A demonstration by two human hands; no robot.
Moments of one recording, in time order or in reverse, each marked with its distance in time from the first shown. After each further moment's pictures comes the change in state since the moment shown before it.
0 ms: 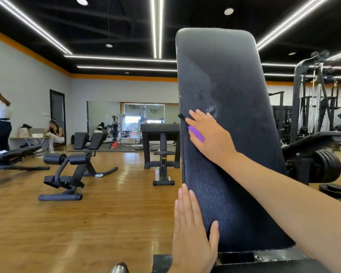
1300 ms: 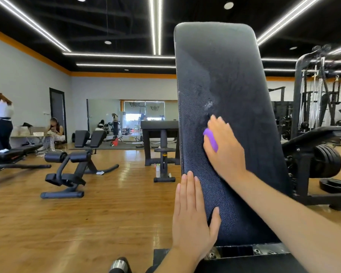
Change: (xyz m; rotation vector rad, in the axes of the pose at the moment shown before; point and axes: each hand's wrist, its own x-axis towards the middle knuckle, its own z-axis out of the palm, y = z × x) left_hand 0.021 -0.002 -0.006 0.037 0.055 0.096; right_hand -0.049 -0.012 -0.012 0.063 0.111 0.286
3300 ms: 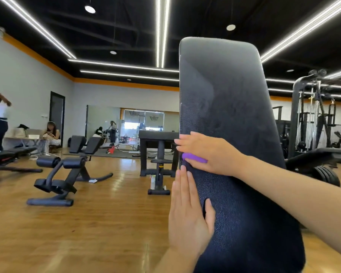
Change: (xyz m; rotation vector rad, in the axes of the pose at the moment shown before) left_hand 0.050 -0.003 0.017 -0.149 0.214 -0.079; right_hand 0.063 0.009 -0.002 -0.070 -0.421 -0.832
